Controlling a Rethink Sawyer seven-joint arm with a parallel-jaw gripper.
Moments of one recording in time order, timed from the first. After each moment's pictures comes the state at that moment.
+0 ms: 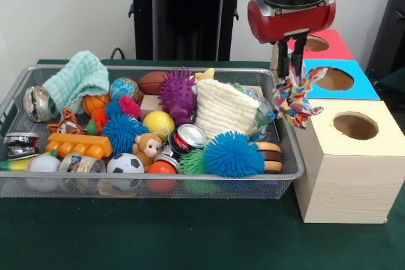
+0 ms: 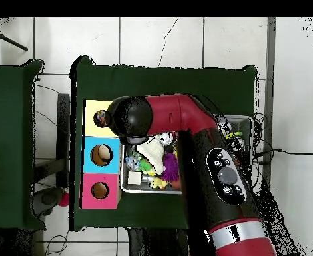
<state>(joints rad) -0.37 -0.71 0.43 1.49 -0.27 0.92 1.60</state>
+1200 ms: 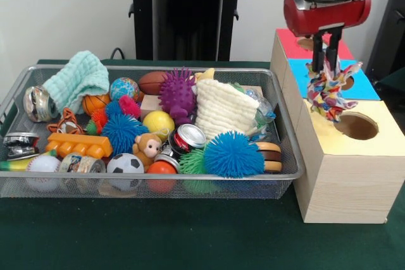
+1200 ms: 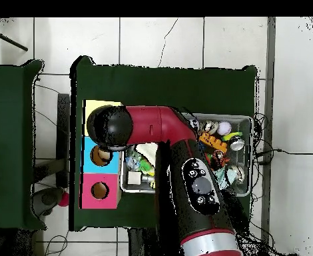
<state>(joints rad) -0.24 -0.73 0.29 1.55 -0.09 0.80 1.63</state>
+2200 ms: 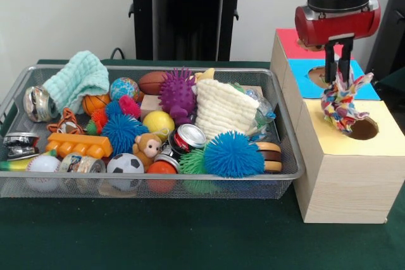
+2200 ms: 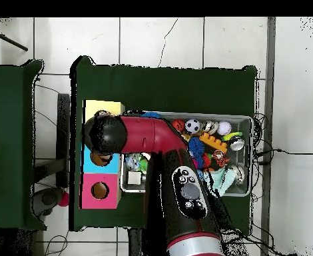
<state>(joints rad) -0.18 -0.71 0.22 1.61 0.02 0.62 1.63</state>
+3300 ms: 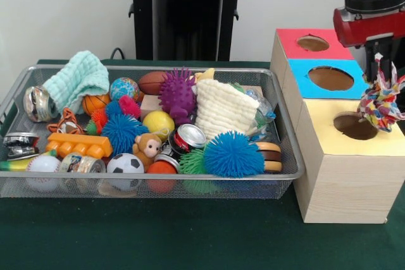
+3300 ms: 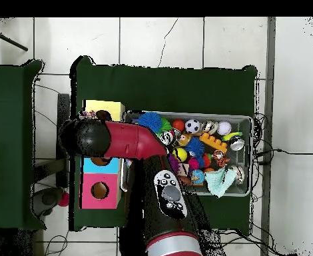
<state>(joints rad) -0.11 -0.70 0.21 1.66 0.20 0.54 1.67</state>
